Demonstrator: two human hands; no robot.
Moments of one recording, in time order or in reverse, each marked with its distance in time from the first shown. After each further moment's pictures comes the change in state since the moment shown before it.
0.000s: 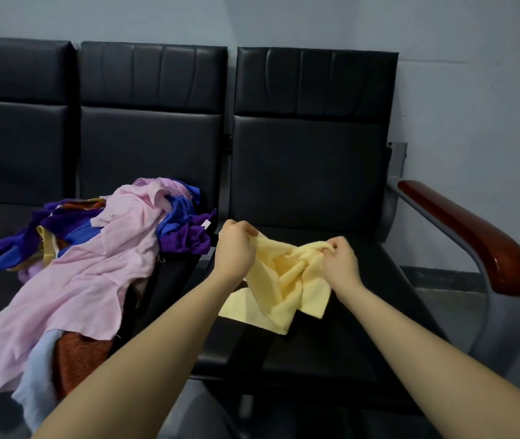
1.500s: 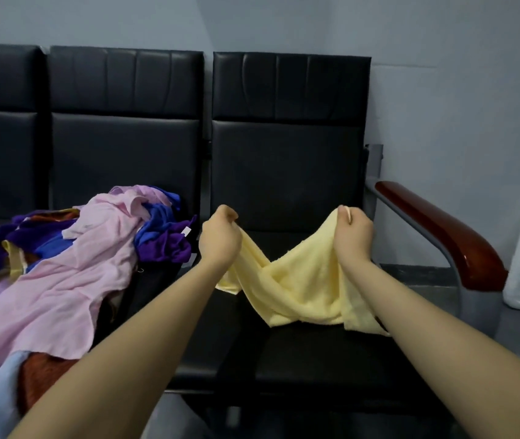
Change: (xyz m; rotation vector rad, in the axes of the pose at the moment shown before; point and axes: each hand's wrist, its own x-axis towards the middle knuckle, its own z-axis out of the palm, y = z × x) left_hand 0.024 0.022 0.006 -0.067 0.067 -0.079; right_hand 0.031 -0.026 -0.045 0.079 0.353 -0.168
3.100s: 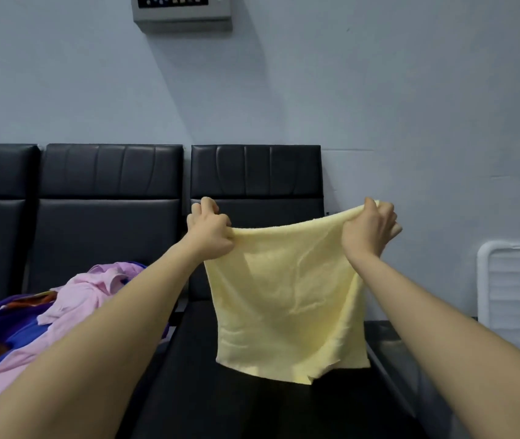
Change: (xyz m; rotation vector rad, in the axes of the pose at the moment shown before) left_hand 0.057 0.116 -0.064 0.555 -0.108 0.482; right_hand 0.072 -0.094 -0.086 -0.416 0.409 -0.151
